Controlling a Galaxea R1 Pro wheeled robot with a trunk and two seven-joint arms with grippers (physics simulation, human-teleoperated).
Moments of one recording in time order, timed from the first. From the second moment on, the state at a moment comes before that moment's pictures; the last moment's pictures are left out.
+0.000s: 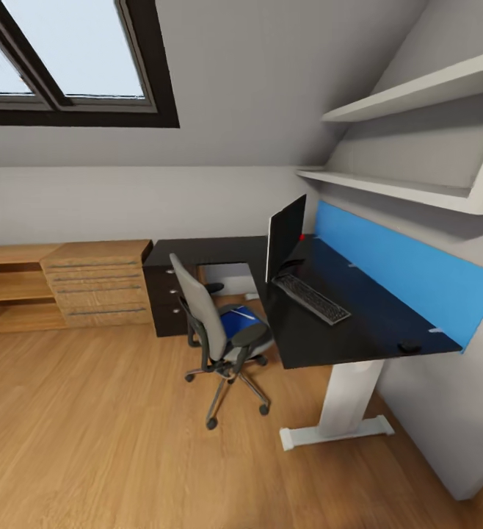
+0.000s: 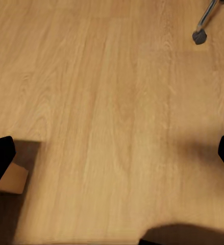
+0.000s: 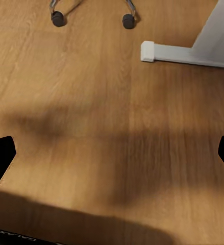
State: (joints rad) left arm -0.01 0.07 0.08 -0.02 0.16 -0.95 0.00; right arm -0.03 0.07 0.01 -0.07 0.35 -0.84 -0.20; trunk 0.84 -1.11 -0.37
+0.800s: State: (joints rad) left arm -0.01 0.04 0.09 -0.03 0.16 -0.97 0.01; right arm -0.04 0.07 0.01 -0.06 0.35 -0.83 -0.19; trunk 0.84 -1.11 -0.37
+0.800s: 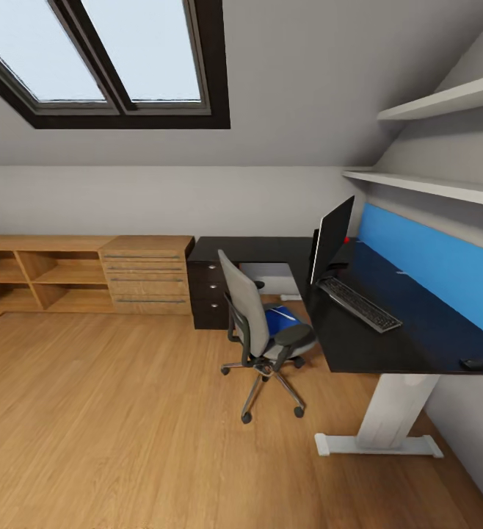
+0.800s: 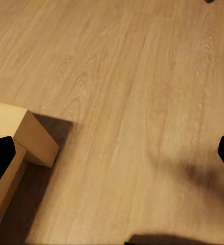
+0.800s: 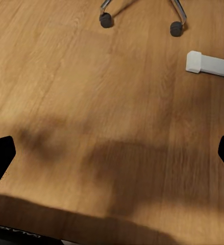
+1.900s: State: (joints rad) left arm -0.01 -0.01 0.09 -0.03 0.16 -0.88 0.01; right arm -0.04 0.06 0.00 -0.07 0.35 -0.83 -0.20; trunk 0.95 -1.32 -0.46
